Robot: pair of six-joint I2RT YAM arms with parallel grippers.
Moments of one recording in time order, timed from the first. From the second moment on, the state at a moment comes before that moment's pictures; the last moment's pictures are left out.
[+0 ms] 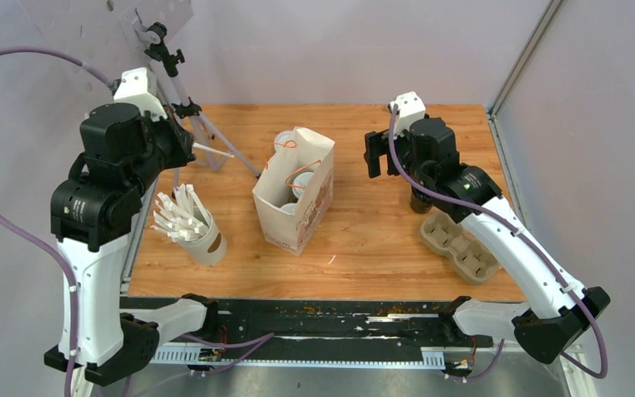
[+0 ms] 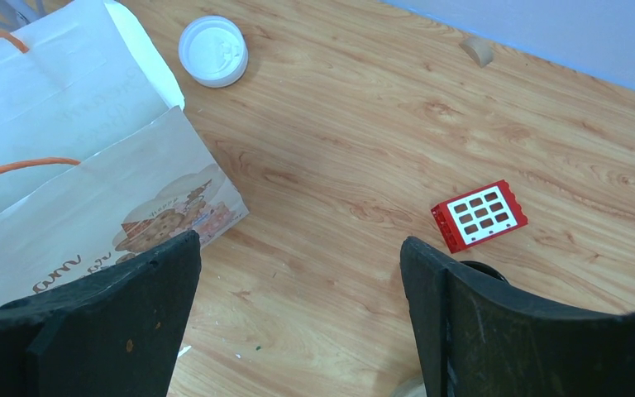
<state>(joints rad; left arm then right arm) -0.29 1.14 1.94 -1.15 -0.20 -0.33 0.61 1.21 1.39 -0.56 0.20 0.06</state>
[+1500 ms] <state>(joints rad) -0.29 1.02 1.39 -0.44 0.35 -0.48 0.61 1.21 1.42 -0.56 0.20 0.07</state>
